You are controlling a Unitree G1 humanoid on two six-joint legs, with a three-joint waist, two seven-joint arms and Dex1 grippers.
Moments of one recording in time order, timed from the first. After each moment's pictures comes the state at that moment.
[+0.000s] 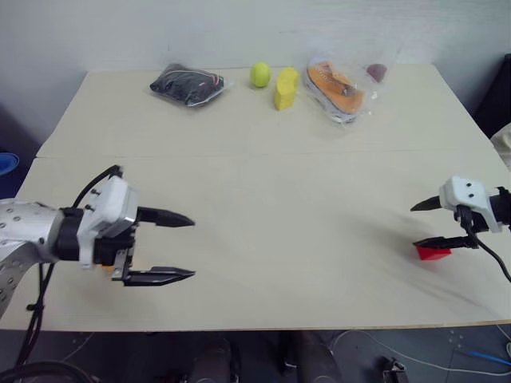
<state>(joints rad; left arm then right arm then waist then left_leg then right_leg) -0.20 1.11 0.28 -0.52 -0.85 0.67 -1.11 -0.82 -1.09 0.32 1.01 0.14 -0.39 1.56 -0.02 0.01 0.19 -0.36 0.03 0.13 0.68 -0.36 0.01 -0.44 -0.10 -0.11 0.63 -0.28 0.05</state>
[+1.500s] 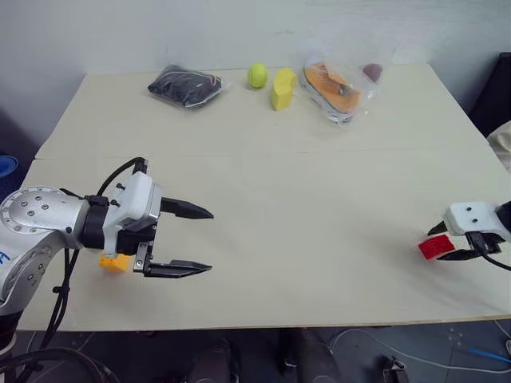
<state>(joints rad) -0.31 1.06 0.18 -0.50 -0.74 0.62 -1.14 -0.92 -1.15 0.54 1.18 0.06 -0.69 1.56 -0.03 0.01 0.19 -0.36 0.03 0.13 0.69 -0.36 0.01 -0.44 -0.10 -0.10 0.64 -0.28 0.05</state>
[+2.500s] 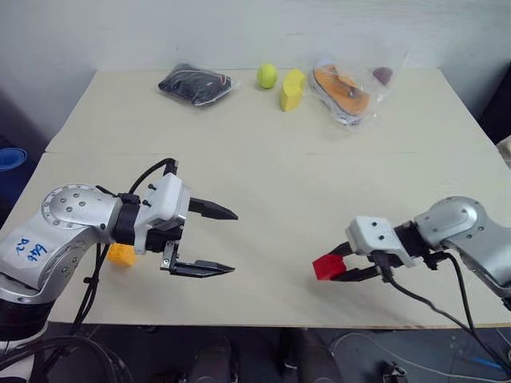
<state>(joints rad) -0.44 0.95 0.02 -0.49 -0.70 0.62 -1.12 -0.48 -1.15 0.37 -0.31 0.37 0.36 1.27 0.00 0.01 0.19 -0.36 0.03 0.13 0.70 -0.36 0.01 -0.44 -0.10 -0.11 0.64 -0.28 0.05</state>
